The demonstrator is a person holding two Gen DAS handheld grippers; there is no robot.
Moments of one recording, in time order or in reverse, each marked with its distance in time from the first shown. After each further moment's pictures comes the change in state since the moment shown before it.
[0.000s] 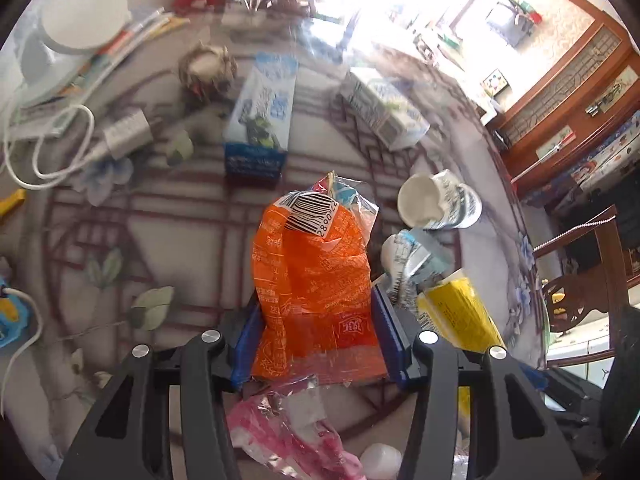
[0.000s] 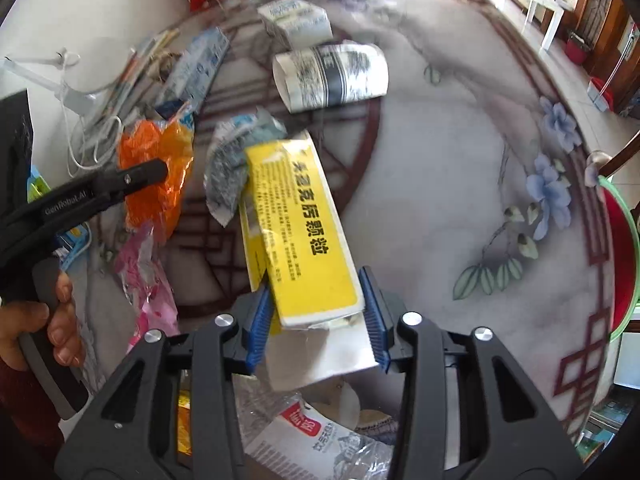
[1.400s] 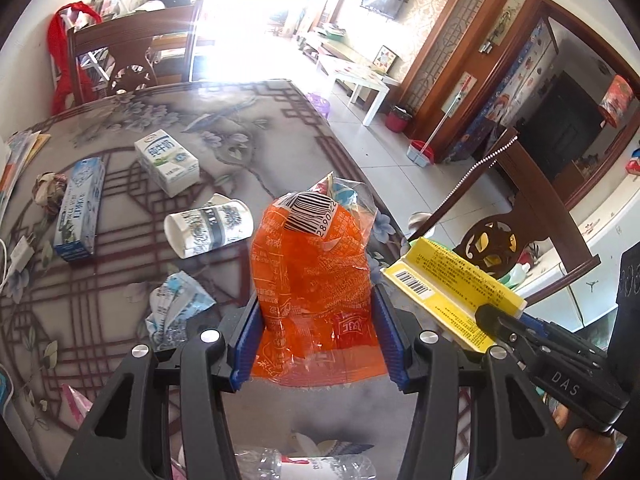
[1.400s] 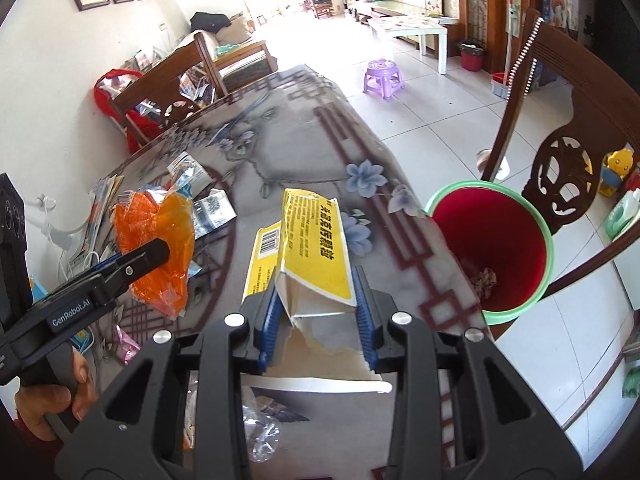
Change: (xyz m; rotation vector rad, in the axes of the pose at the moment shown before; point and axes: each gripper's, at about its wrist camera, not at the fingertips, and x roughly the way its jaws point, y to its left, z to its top) left arm -0.039 -0.189 -0.028 0.346 -0.062 -0.188; right arm -0.144 -0.123 -0.043 0.303 -0.342 -0.133
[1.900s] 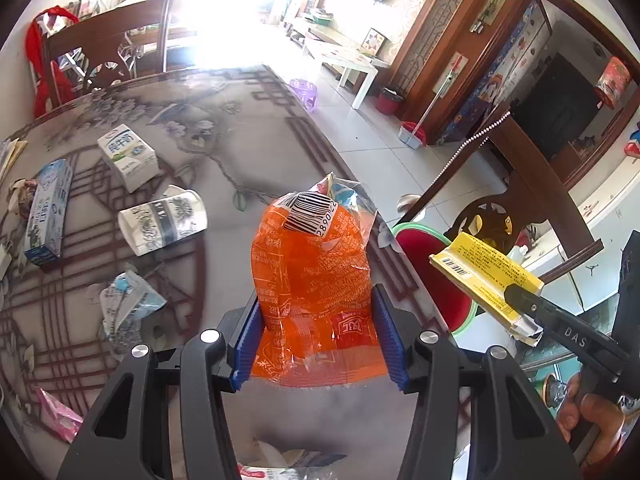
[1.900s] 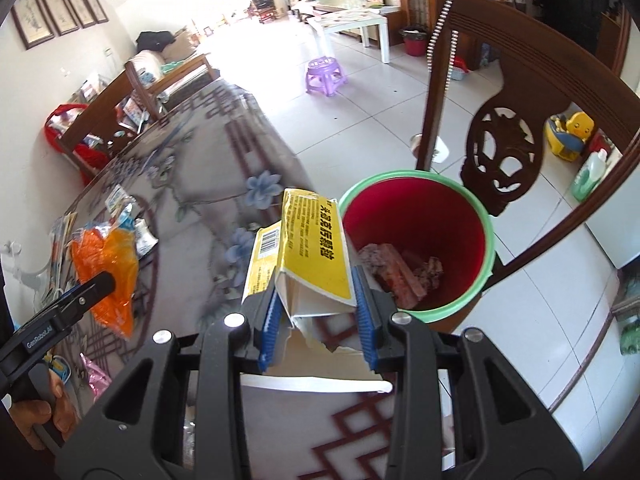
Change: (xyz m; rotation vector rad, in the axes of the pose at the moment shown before) left arm 0.033 -0.042 0.000 0.041 0.060 -0.013; right arm -0.006 -0.094 0.008 0.139 -0.002 -0.126
